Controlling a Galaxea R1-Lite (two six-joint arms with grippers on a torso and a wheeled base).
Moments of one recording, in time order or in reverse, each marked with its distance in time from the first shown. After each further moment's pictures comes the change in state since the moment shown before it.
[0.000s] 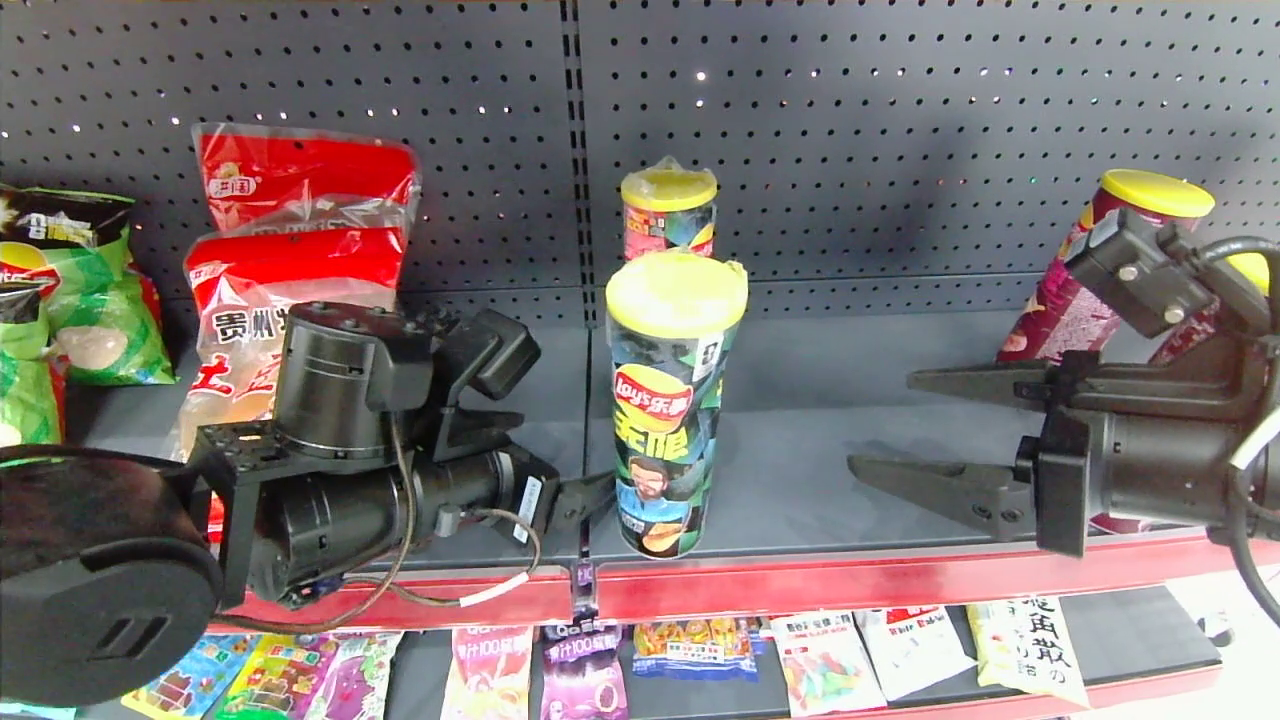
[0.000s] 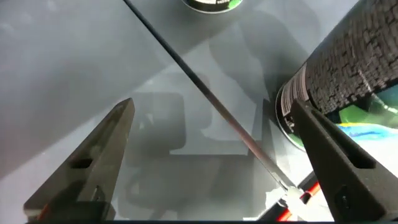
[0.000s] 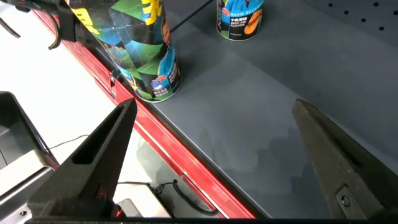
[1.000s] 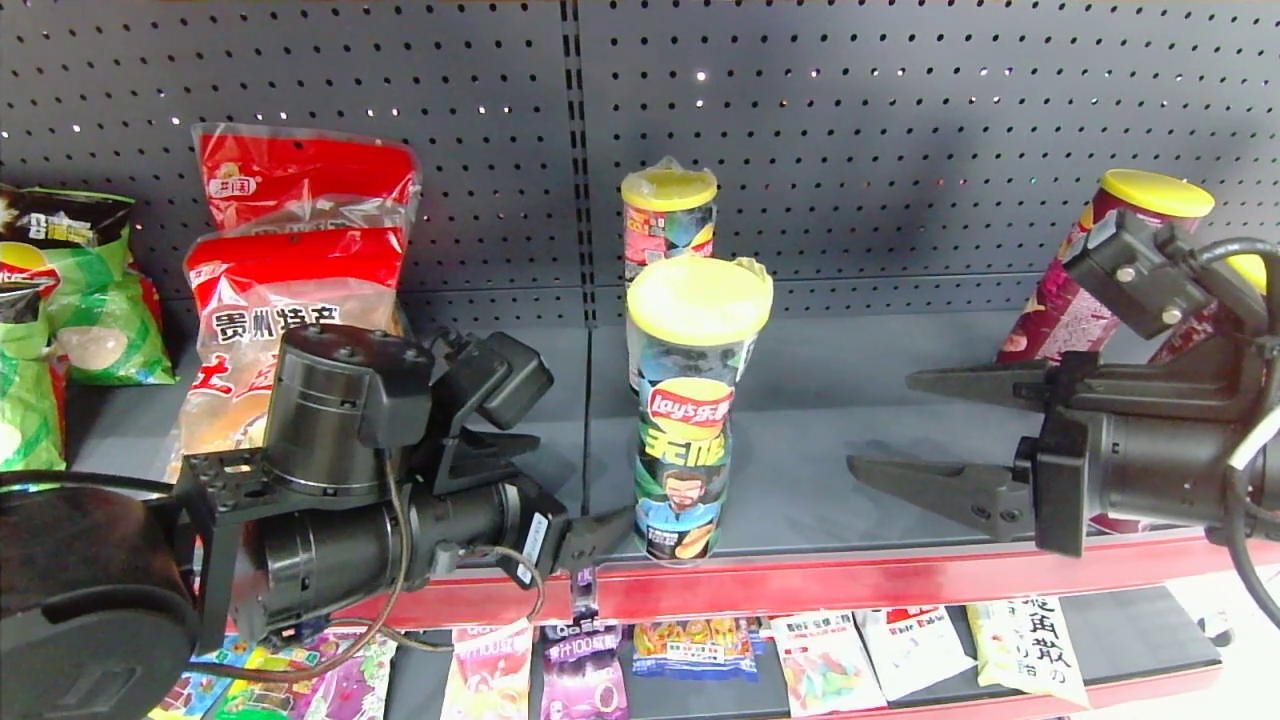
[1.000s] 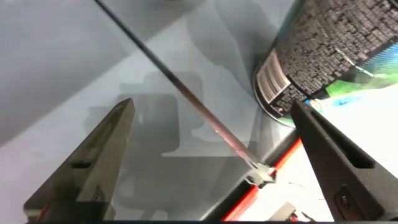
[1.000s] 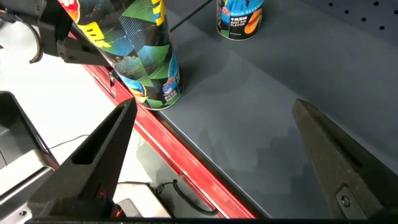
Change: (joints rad) left arm -0.049 -0.028 0.042 0.000 -0.030 -0.003; right arm -0.002 0.001 0.001 -0.001 0.000 0.000
